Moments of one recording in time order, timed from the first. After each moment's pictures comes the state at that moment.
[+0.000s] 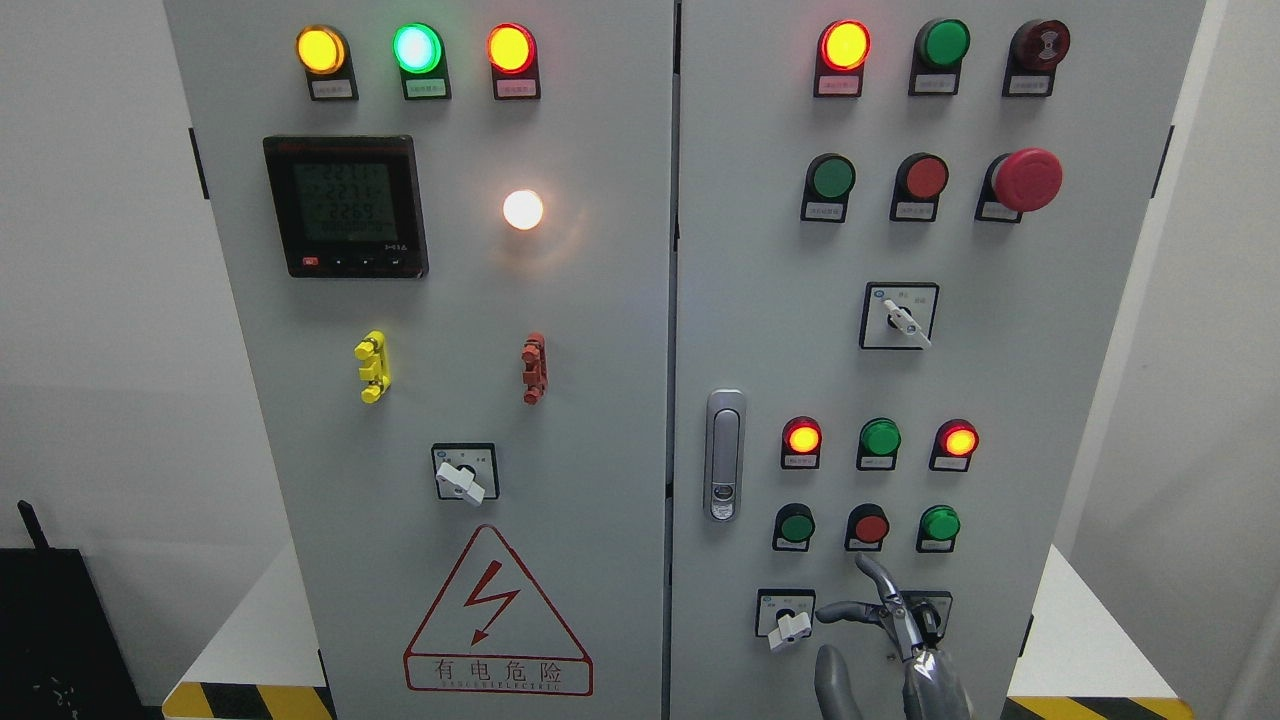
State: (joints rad) left arm 0.05 -0.10 -0.16 -0.07 0.12 -0.03 -0.02; right arm -0.01 0.13 0.08 -1.92 0.43 -0.16 -0.01
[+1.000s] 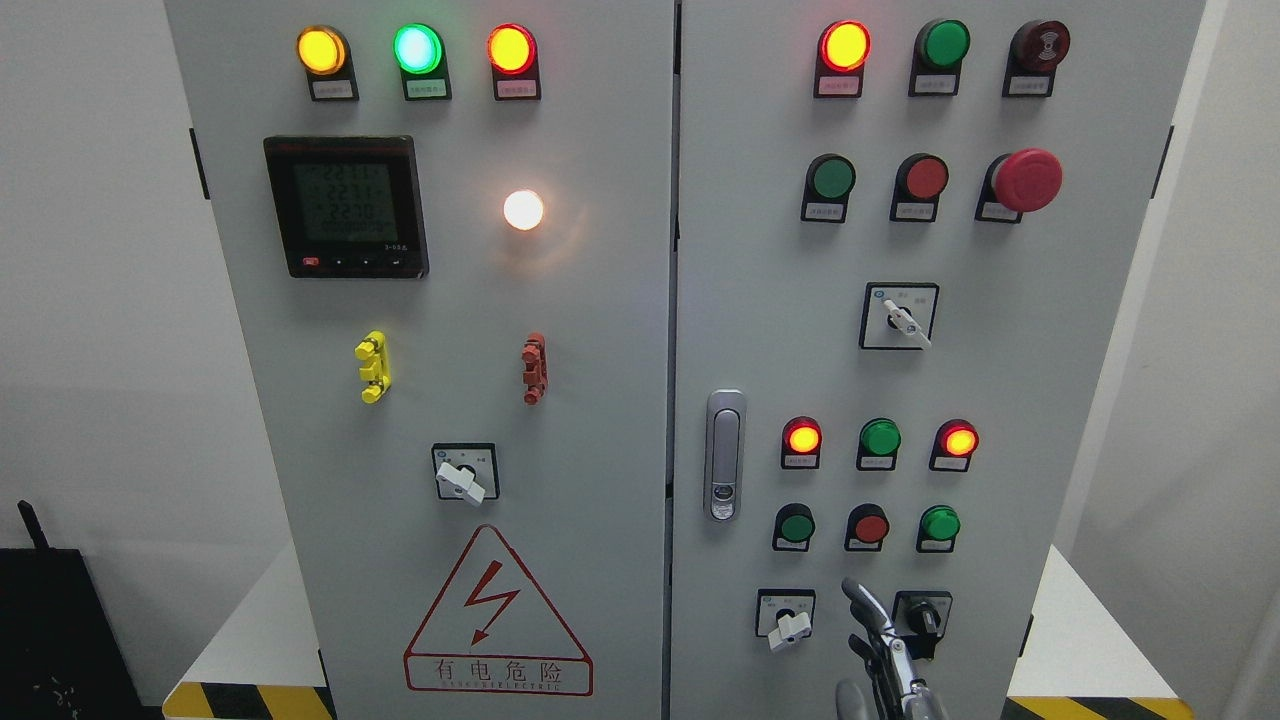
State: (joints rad) left arm 0.05 -0.10 -0.16 -0.07 0.12 -0.03 -0.02; right arm 0.07 0.13 0.14 -1.98 0.17 -0.13 0.00
